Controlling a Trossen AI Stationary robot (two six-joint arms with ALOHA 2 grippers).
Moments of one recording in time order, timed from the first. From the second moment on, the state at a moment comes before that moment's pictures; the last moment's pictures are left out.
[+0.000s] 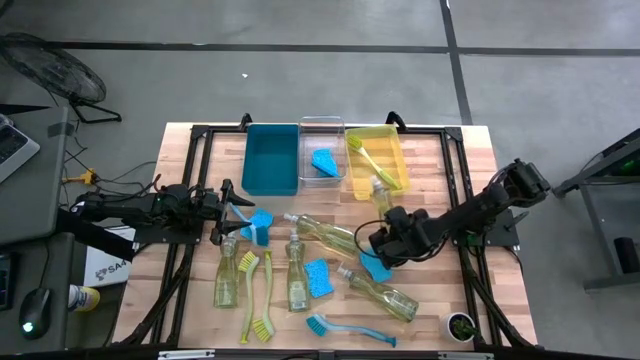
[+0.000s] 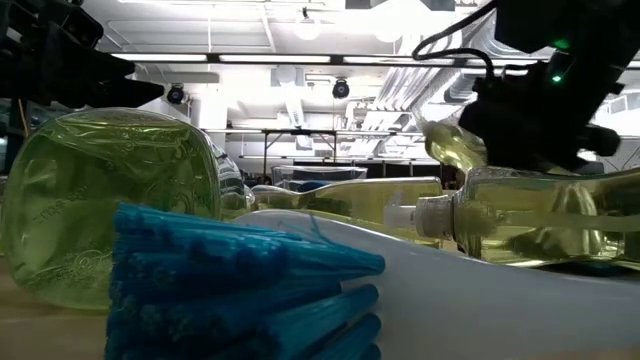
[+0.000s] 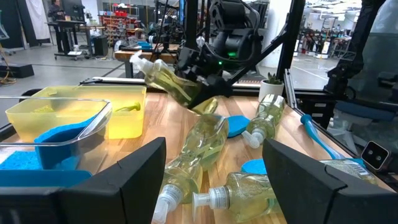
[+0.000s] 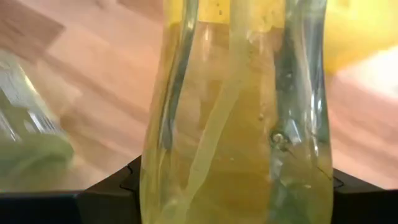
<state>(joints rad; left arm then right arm) -0.05 0.01 0.03 0.00 0.01 -0.06 0.39 1.56 0.82 -0.78 0.66 1.46</state>
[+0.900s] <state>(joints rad) -0.05 0.01 0.02 0.00 0.01 -0.06 0.25 1.56 0.82 0.25 0.99 0.34</state>
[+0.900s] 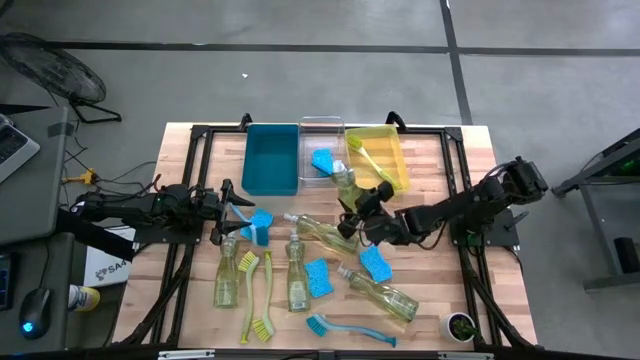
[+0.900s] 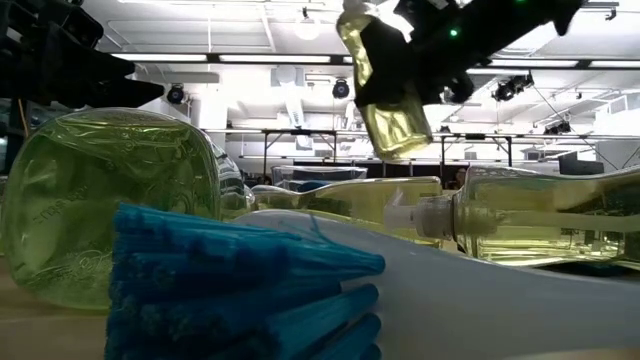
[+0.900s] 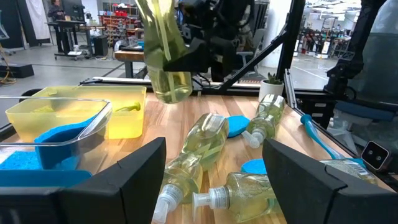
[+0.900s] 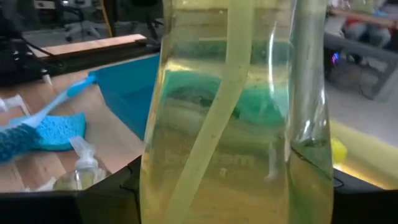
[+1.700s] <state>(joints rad) -0.05 0.01 0.03 0.01 -0.10 0.05 0.07 1.56 0.82 0.45 0.66 0.08</state>
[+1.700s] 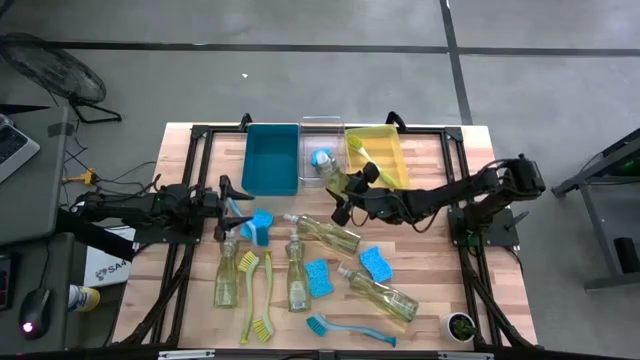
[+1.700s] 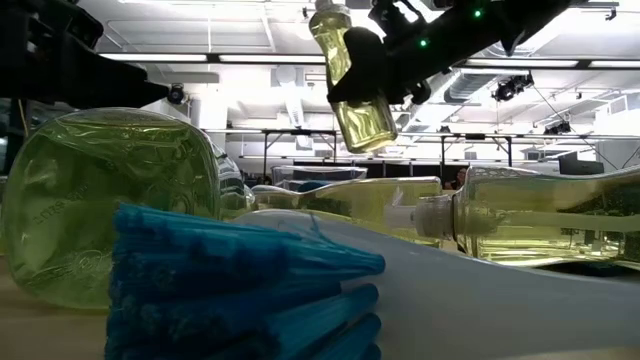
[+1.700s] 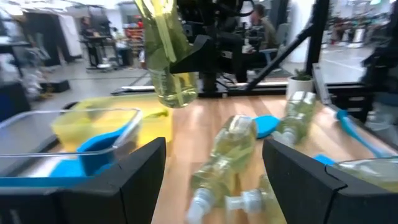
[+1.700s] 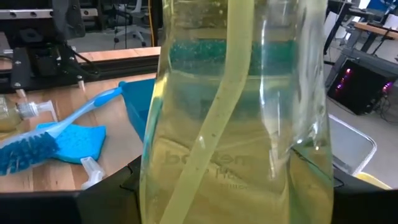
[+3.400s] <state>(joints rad) 0.15 0.61 0.15 0.70 0.06 0.15 -0.03 1.77 0.84 0.91 0.26 0.00</state>
